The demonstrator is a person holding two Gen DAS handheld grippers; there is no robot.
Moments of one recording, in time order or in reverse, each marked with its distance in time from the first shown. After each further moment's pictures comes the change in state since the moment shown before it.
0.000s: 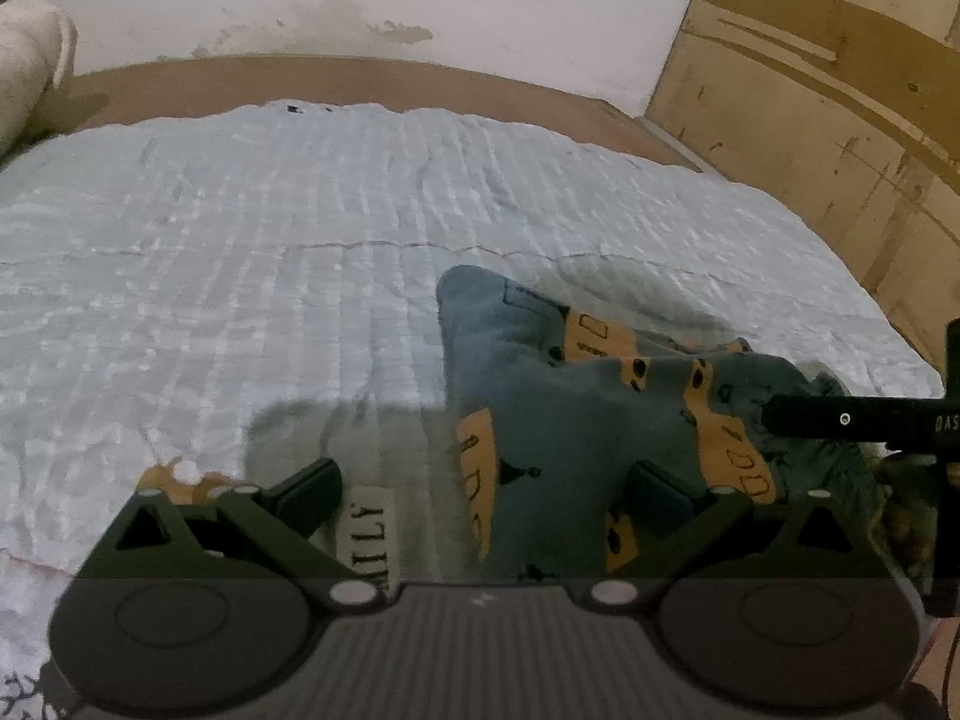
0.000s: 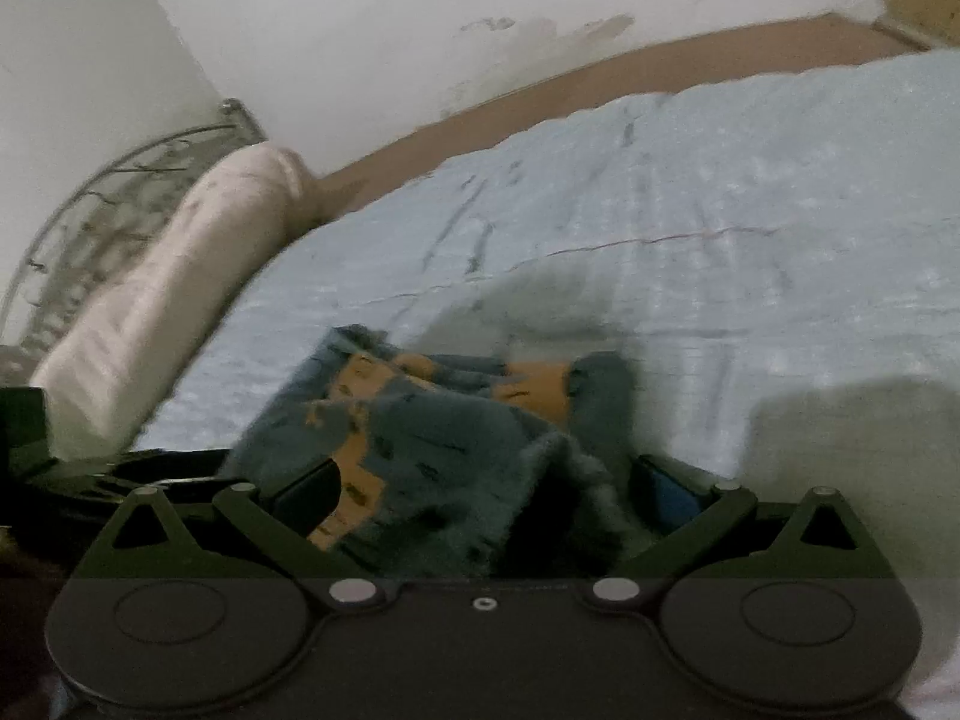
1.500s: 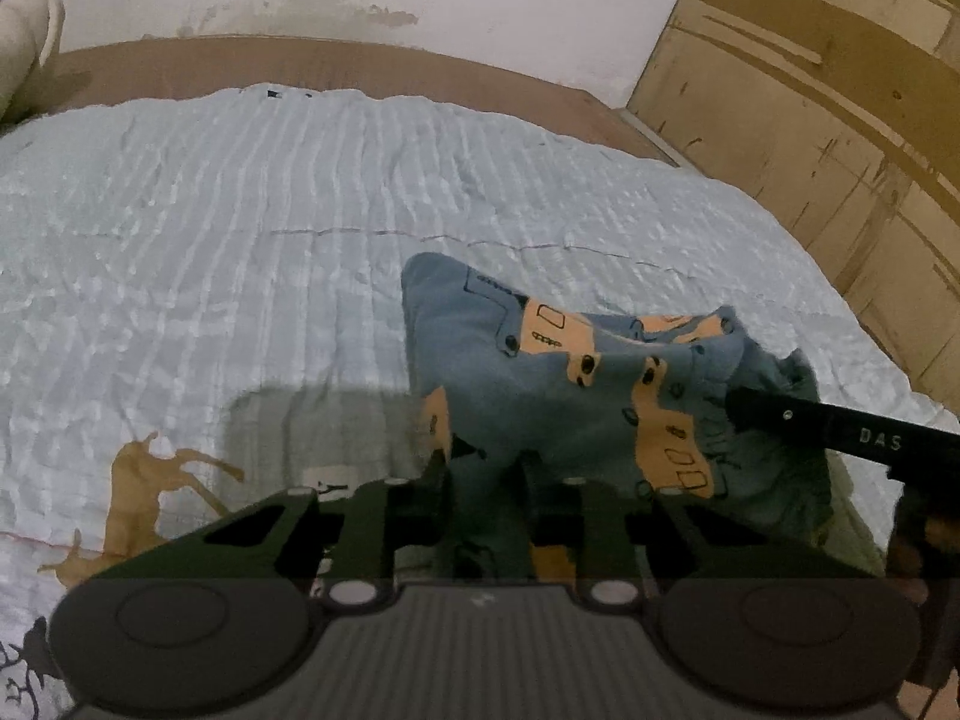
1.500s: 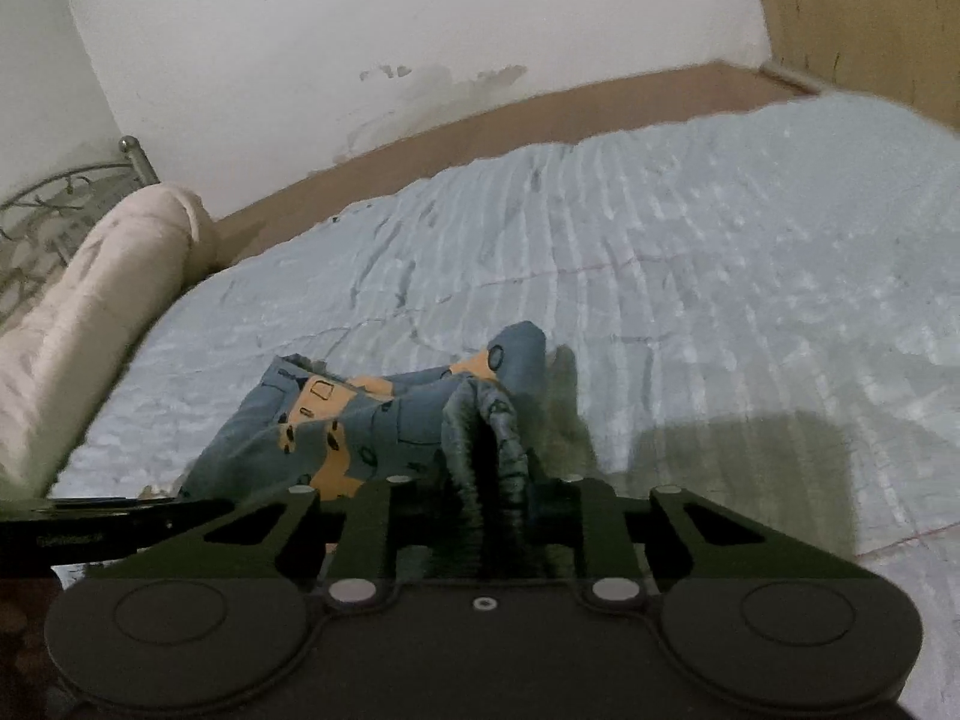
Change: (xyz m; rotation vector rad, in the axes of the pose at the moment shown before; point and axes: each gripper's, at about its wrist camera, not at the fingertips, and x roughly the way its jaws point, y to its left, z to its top) left arm -0.013 -0.011 0.002 -0.020 0.027 -0.047; right arm -0.029 0.052 -0.021 0.031 -0.130 -0.319
